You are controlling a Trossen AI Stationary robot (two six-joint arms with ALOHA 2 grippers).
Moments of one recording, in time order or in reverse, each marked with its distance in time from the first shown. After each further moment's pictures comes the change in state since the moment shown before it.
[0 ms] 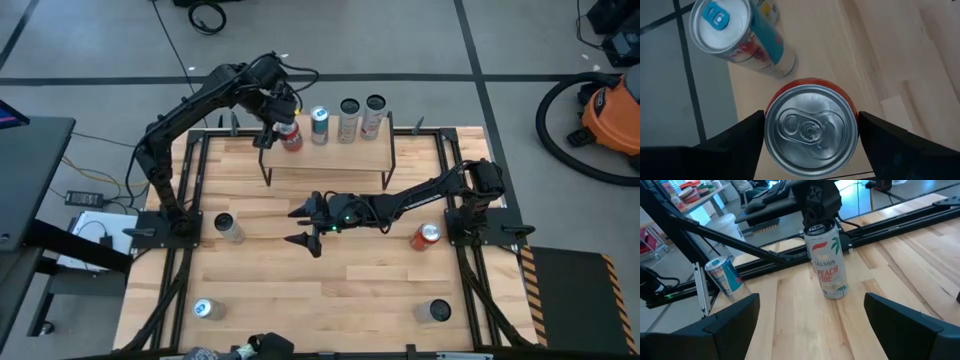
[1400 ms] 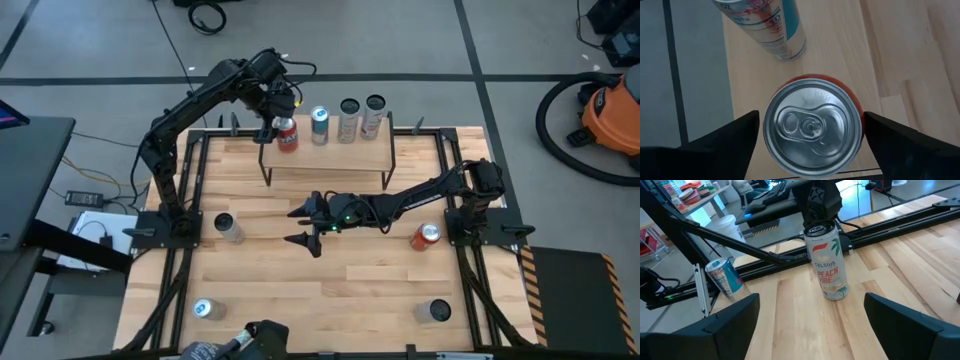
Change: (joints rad) left arm 0.067 0.051 0.000 -0.014 0.037 -0.034; right arm 0.000 0.000 -0.002 0.008 0.000 0.000
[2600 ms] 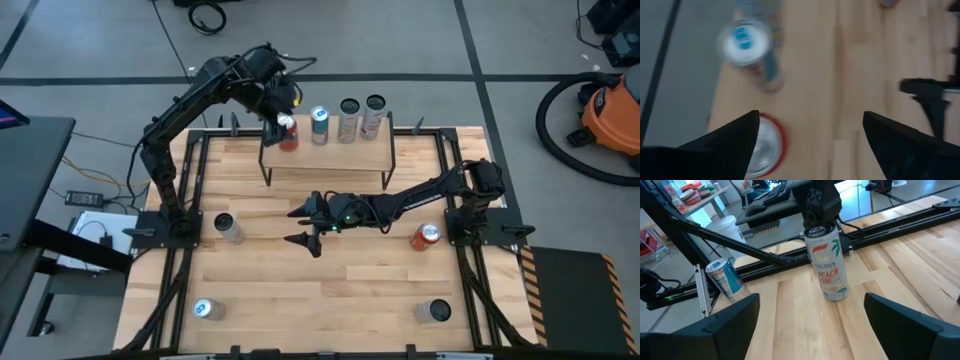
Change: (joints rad) left arm -0.115 -0.018 0.212 -0.100 0.029 -0.450; right arm 0.000 0.000 0.000 0.007 0.000 0.000
